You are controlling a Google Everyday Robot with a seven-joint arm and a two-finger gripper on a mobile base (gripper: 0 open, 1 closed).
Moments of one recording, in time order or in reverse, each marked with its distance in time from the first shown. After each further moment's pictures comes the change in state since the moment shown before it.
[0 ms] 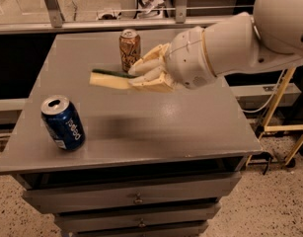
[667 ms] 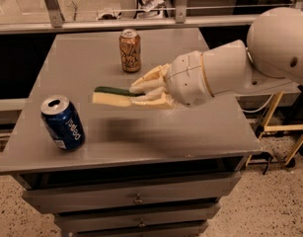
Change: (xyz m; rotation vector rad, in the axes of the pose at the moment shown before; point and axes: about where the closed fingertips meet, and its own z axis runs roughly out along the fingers) arm 0.025 0.025 0.017 -0.032 -0.041 -0.058
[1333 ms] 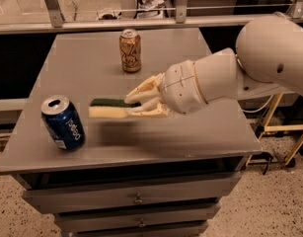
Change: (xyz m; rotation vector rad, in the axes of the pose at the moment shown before) arm 0.005 0.019 0.016 -0.068 -0.006 -0.068
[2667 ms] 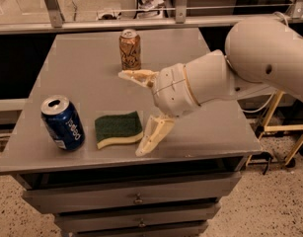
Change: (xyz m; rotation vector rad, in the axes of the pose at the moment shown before) arm -0.008 0.008 0.013 -0.041 0.005 -0.038
